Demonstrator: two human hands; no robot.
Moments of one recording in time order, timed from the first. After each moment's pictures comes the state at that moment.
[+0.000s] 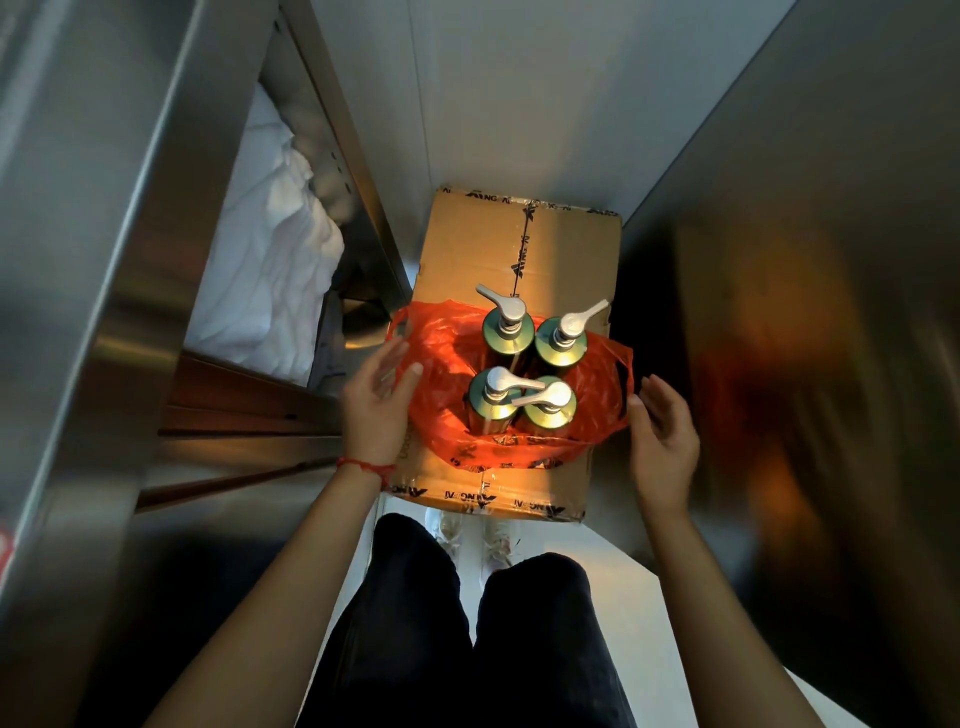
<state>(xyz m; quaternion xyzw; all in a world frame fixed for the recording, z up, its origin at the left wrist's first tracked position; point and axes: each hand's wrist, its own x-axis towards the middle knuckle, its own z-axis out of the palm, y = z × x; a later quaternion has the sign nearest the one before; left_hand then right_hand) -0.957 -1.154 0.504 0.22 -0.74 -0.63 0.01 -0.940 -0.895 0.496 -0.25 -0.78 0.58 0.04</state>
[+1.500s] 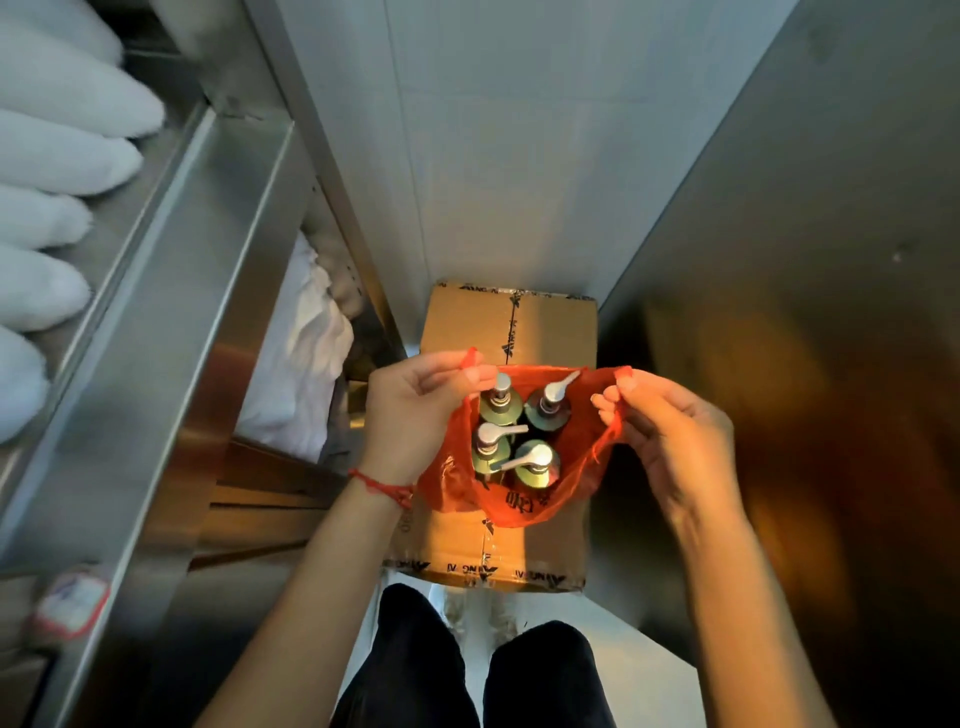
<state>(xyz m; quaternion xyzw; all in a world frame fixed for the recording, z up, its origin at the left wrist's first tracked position) -0.996 -1.123 0.637 0.13 -0.68 -0.72 -0.03 -0.988 -0.924 0.653 -0.26 -0.57 0.78 -0.03</state>
